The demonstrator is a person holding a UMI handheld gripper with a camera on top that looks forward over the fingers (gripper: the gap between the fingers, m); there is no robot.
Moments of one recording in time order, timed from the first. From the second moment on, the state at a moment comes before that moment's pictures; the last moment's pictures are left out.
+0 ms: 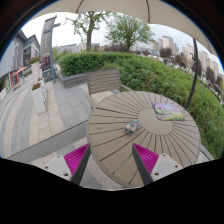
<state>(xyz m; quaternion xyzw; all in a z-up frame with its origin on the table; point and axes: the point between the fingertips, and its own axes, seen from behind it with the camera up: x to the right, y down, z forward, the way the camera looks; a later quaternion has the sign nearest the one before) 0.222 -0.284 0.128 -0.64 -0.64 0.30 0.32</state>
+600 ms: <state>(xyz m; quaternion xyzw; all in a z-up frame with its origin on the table) 0.127 -0.190 0.041 -0.64 -0.60 0.32 0.37</state>
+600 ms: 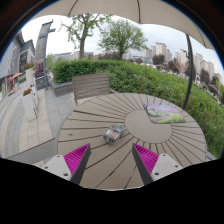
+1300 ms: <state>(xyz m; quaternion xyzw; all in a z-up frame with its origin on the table) 0.004 -0.195 -0.015 -0.65 -0.60 0.34 0.32</state>
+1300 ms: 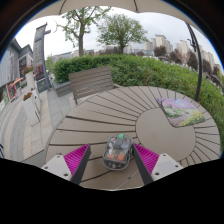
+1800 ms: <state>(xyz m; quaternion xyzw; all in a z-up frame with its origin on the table) -0.011 -0.183 -0.003 -0.64 -0.63 0.31 0.32</state>
